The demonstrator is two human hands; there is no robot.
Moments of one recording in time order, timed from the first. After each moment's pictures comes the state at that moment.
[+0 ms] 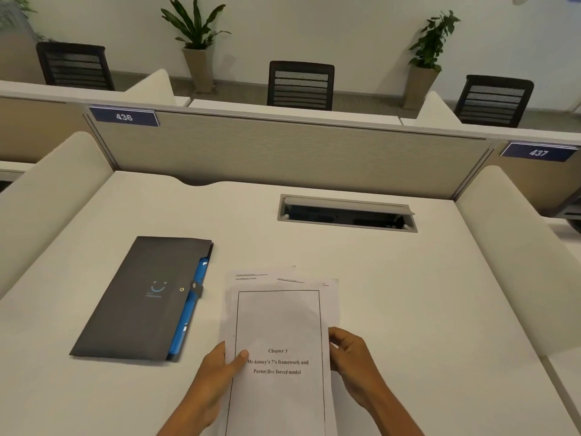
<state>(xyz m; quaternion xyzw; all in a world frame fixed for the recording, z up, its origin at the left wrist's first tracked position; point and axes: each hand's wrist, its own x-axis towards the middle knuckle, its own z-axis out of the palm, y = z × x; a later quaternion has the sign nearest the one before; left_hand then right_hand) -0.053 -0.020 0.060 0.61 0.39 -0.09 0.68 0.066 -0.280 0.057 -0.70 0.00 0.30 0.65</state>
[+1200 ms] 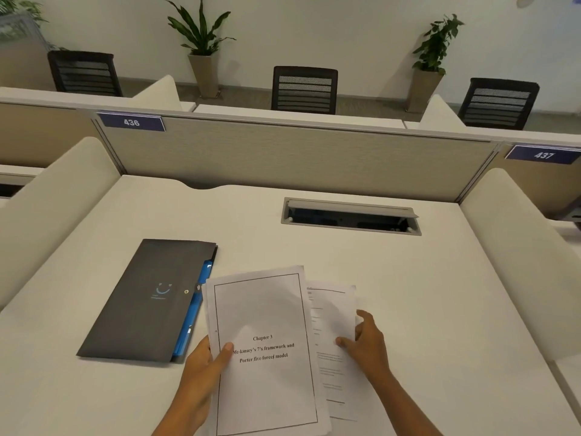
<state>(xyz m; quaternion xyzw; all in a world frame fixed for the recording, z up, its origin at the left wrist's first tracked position) -0.060 0.000 0.068 0.59 0.41 0.01 0.70 0.116 -0.302 0.022 -0.91 0.04 0.16 0.39</state>
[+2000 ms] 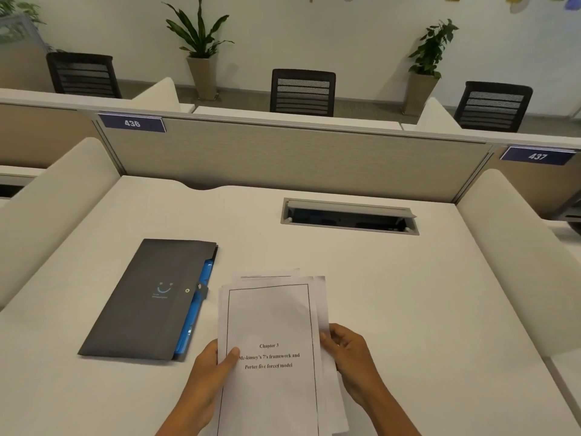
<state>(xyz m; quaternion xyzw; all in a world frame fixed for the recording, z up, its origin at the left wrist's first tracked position) -0.064 -0.008 0.066 0.61 0.41 -0.04 0.68 0.060 -0.268 0.063 -0.68 0.03 0.27 0.68</state>
